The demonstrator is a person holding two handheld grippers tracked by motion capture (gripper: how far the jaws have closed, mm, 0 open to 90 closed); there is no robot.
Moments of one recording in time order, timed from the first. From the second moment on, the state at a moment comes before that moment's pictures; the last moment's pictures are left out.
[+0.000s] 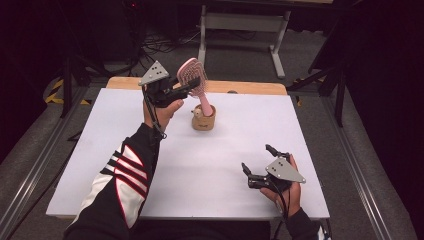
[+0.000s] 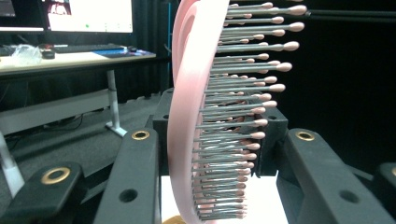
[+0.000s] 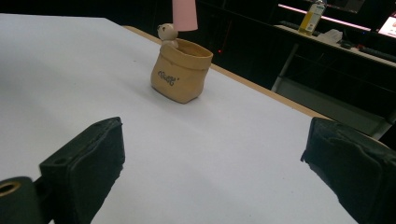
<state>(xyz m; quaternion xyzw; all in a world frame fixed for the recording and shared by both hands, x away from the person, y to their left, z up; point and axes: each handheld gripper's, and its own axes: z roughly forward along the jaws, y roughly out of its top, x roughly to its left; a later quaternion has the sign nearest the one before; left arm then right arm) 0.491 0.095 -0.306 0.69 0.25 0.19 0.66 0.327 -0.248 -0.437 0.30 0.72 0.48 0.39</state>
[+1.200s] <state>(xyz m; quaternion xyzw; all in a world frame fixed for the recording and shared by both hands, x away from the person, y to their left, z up) 0.529 0.076 -0.343 0.70 0.30 0.18 0.62 0.329 -0.239 -0.443 0.29 0.74 0.47 0.38</state>
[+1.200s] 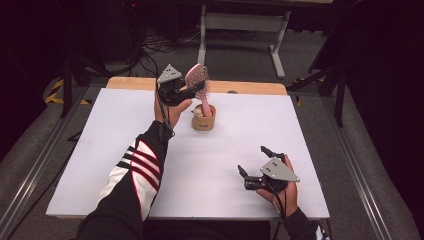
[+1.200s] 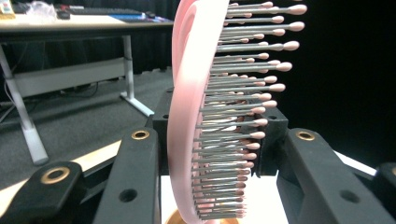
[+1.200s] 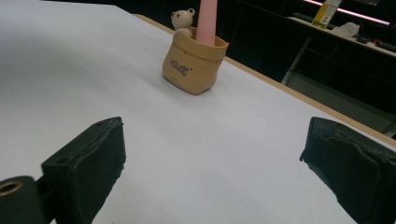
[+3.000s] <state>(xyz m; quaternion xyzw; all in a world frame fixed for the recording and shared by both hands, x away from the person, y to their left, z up) 0.544 0.094 -0.382 0.69 0.36 0.17 0.60 0.330 -0.240 -0.444 0.30 0.74 0.47 0.37</state>
